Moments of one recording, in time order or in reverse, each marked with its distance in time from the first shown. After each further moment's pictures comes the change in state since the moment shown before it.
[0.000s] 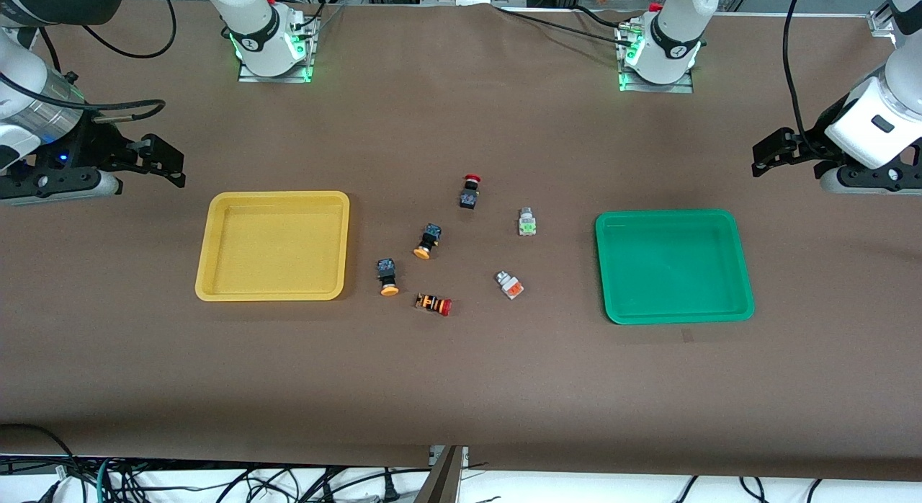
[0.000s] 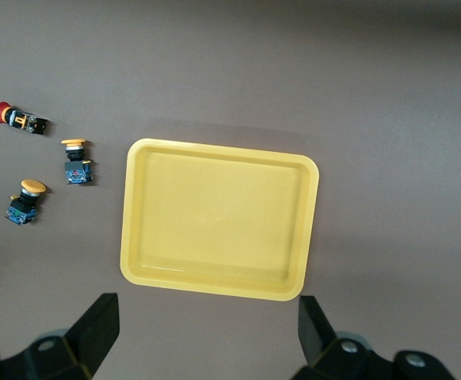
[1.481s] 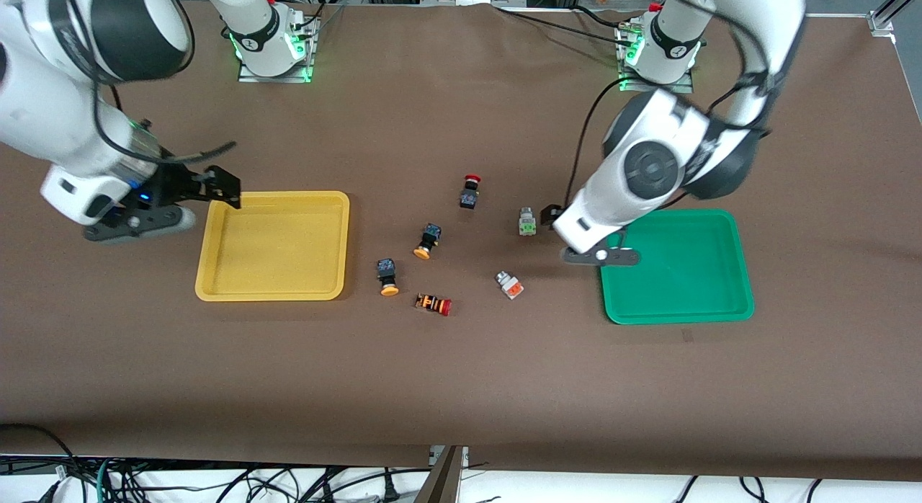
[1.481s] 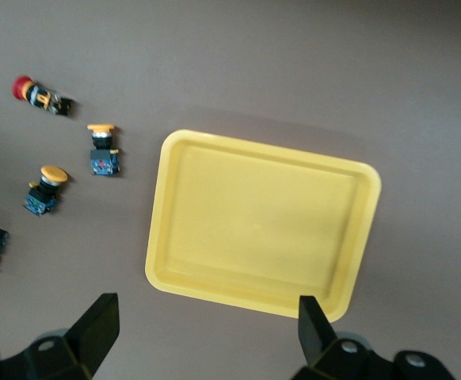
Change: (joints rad) left arm -0.169 0.479 -0.294 0.006 0.000 0.359 -0.409; right arm 0.067 0.152 0.019 -0.002 0.037 0.056 -0.004
